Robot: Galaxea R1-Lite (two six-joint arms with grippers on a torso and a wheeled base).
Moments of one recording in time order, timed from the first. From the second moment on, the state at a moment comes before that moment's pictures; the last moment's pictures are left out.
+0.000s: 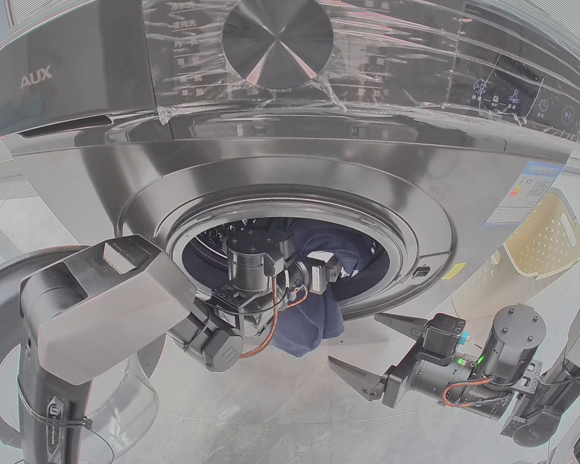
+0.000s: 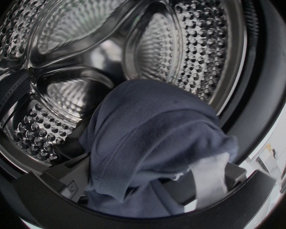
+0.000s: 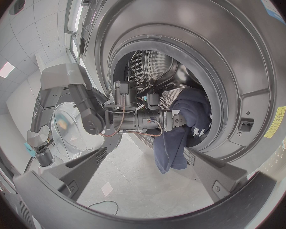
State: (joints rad) left arm -0.64 2.35 -1.17 -1.11 0.08 -0.12; right arm 0.79 1.88 -0.23 -1.54 0.02 0.08
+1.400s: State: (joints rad) left arm -0.54 2.61 -1.71 -1.13 0.19 -0.14; right arm 0.80 1.90 -0.24 -1.54 0.02 0.08
